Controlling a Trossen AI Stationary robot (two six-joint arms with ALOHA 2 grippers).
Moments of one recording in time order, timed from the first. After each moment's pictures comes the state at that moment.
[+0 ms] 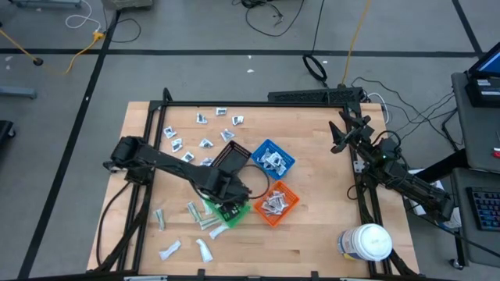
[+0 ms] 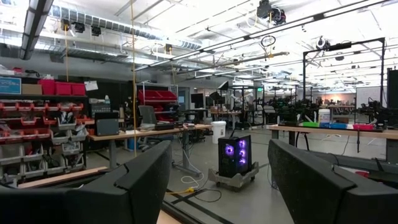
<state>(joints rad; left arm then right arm) -0.28 1.86 1.51 -1.16 0.03 -0.87 -0.59 0.02 0.01 0.34 0.16 -0.04</state>
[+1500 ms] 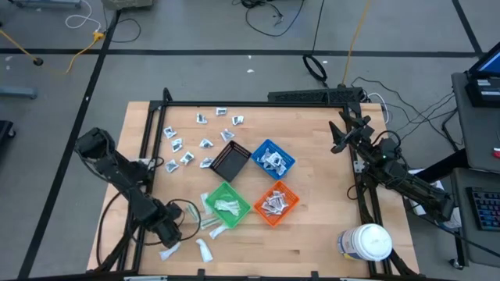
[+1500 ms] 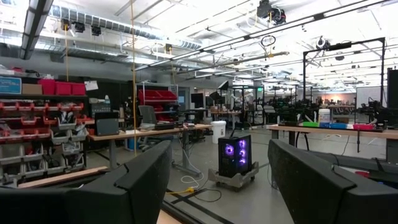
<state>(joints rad) -0.88 1.50 0.70 -0.70 0.31 -1.68 -0.59 0.02 0.01 0.34 0.16 -0.04</state>
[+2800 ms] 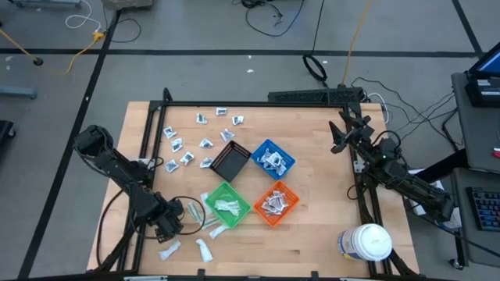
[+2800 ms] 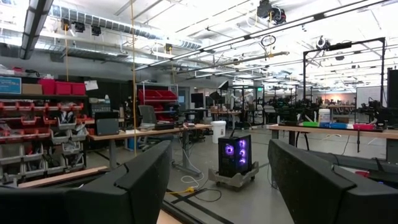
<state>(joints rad) -0.81 1.45 0.72 -0.89 0.27 -1.25 -0.59 0.02 0.01 0.34 0.16 -0.04</state>
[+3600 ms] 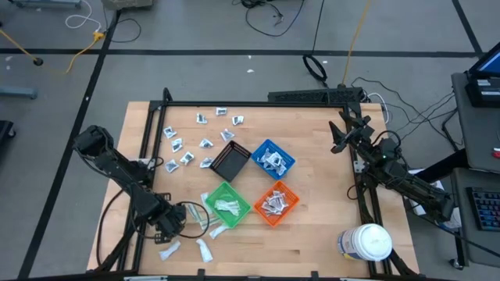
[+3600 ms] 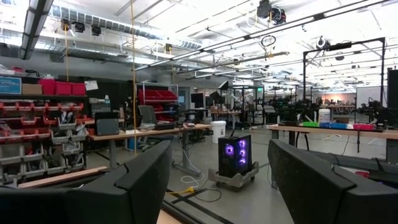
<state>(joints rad) -0.81 1.46 0.68 -0.77 0.22 -0.97 -0.59 0.02 0.01 0.34 0.16 -0.04</state>
